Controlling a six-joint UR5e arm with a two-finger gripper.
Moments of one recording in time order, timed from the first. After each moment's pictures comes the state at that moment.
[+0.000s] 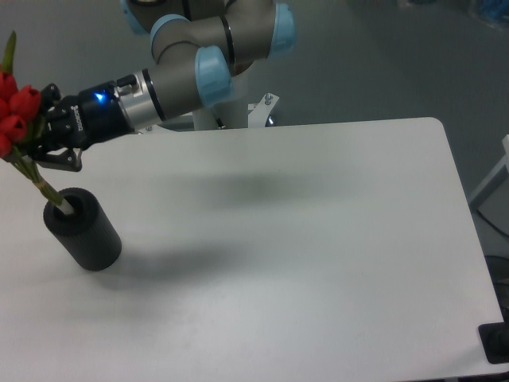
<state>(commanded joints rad) 2.27 -1.71 -1.98 -0.78 0.14 1.21</state>
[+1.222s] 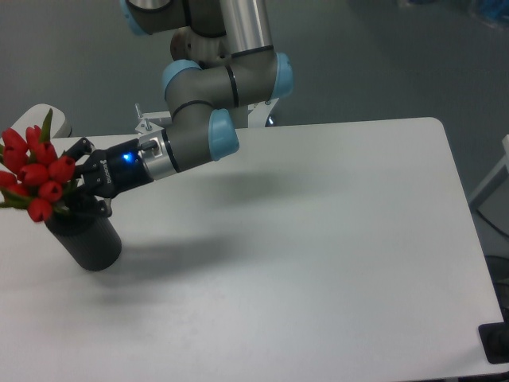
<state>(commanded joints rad) 2.29 -1.86 -2.05 -0.76 0.16 1.31</state>
